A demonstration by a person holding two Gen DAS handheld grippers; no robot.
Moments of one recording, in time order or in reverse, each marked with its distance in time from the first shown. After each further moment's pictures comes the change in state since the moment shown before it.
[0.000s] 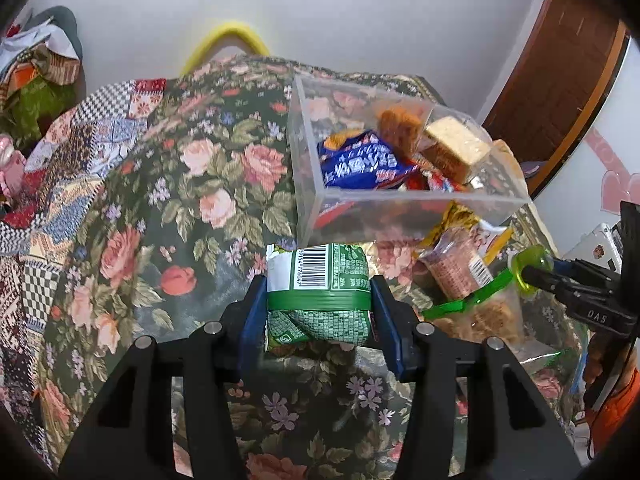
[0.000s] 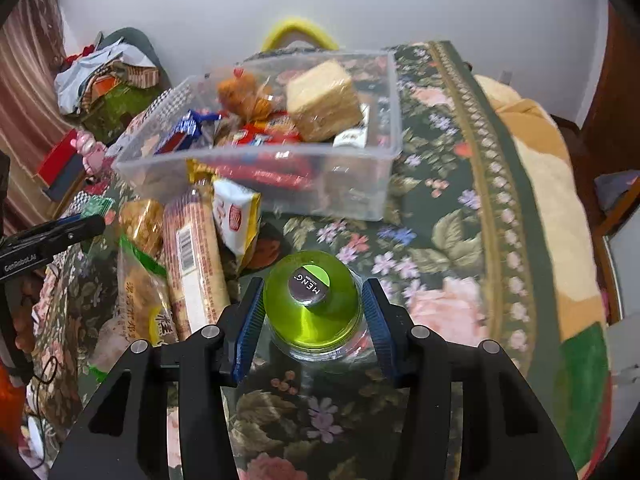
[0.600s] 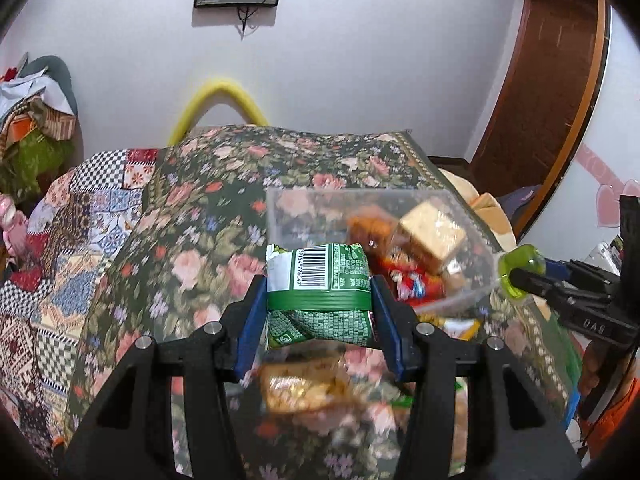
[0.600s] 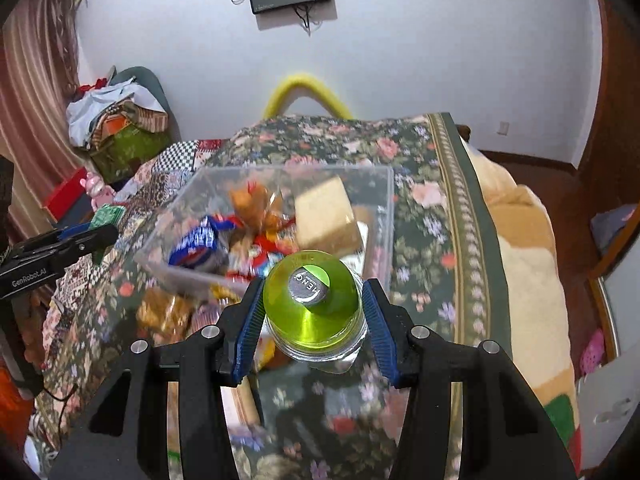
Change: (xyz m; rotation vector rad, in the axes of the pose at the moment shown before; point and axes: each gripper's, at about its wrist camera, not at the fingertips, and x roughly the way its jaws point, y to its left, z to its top) left arm -0.018 -0.032 0.074 0.064 -0.159 0.003; right arm -0.022 0.014 0.060 -0.031 -0.172 0.004
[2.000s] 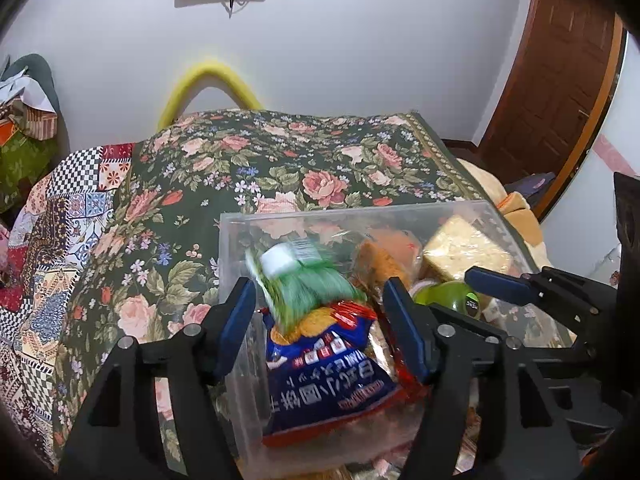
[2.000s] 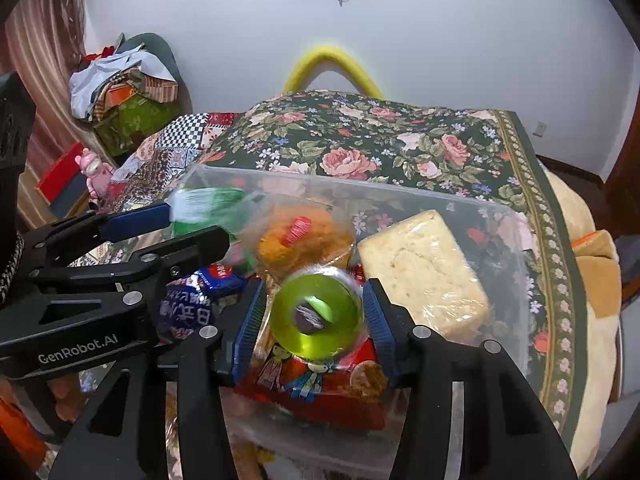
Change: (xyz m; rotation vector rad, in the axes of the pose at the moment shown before) left arm 0.095 -0.011 0.037 0.009 0.073 0.013; right arm 0.084 0.037 0.042 -0.080 0.097 0.044
